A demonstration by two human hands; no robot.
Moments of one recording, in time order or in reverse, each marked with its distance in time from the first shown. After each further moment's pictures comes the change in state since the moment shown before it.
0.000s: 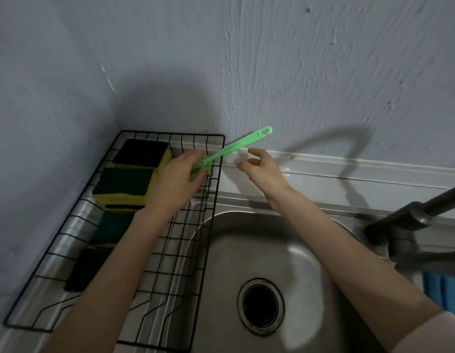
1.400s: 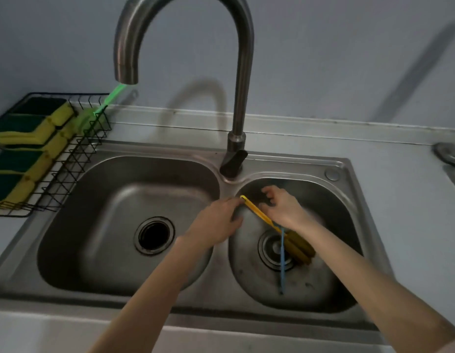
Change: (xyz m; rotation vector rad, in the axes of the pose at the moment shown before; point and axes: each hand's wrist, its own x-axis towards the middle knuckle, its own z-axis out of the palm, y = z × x) left_hand -0.163 0.299 0.207 -0.024 -0.451 0.027; right_hand -0.179 0.194 -0.296 -0.646 -0.019 0.021
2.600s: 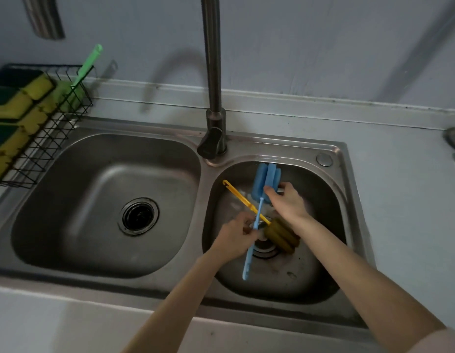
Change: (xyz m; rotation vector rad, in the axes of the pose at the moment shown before) left_hand 0.010 0.050 0.097 -0.521 -0.047 -0.294; right_hand 0.013 0.071 -0.002 0.436 0.071 0.237
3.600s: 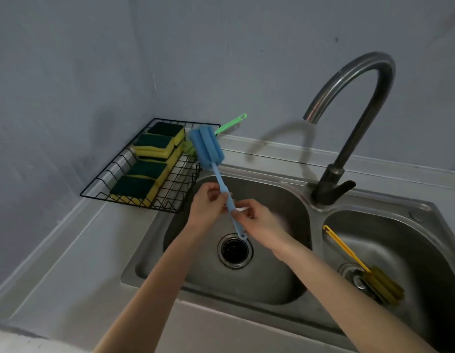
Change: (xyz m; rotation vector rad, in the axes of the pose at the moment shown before) left_hand -0.105 -0.087 -0.301 -0.596 0.504 0.206; right_hand -0.157 -0.189 0.231 -0.032 -0.300 -0.390
